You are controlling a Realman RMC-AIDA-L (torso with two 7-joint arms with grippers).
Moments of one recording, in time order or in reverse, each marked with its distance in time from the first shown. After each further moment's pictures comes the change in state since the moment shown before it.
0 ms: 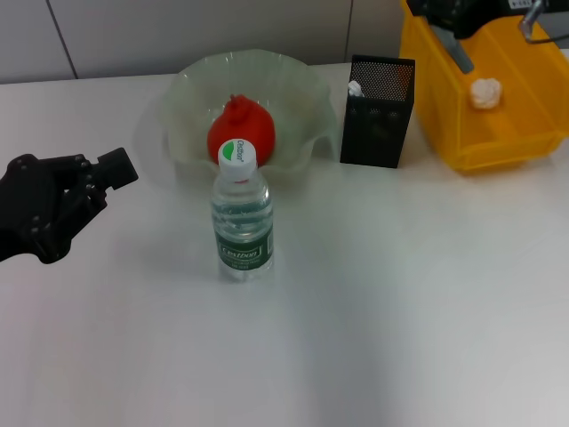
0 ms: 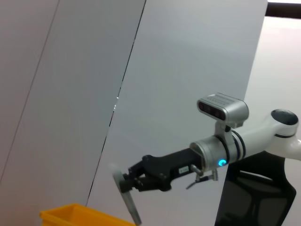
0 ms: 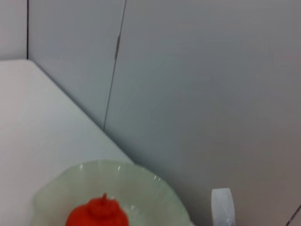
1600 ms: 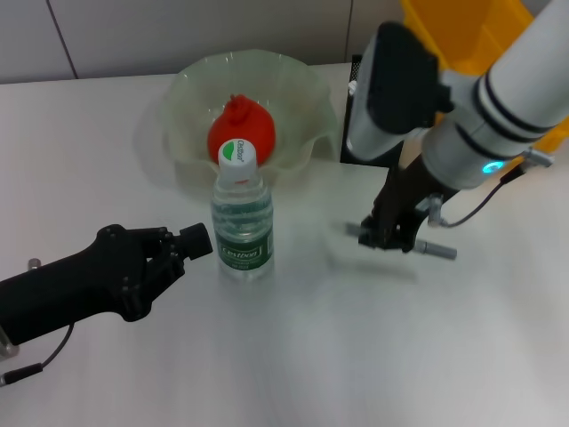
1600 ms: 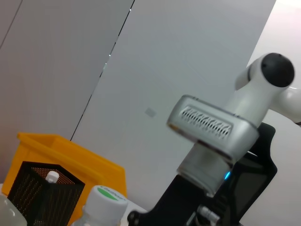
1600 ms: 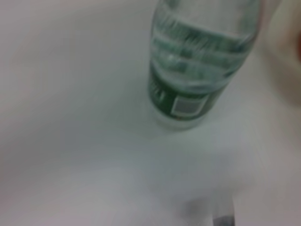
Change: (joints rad) left arm 0.028 -0.023 0.215 -0.063 -0.002 0.117 -0.028; right arm 0.109 0.004 -0.570 0.177 -0.294 0.199 0.274
